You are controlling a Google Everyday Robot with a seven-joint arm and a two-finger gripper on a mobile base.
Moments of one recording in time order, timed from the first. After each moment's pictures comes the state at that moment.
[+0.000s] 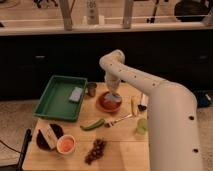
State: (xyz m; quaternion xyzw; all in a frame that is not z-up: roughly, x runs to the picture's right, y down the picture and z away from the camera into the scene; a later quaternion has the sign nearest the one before) arm 0.061 0.022 0.899 -0.29 -0.12 -0.42 0.85
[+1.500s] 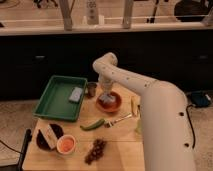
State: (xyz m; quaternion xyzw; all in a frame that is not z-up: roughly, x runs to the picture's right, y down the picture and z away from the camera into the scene) arm 0.020 0.031 0.914 -0.27 -0.13 -0.46 0.84
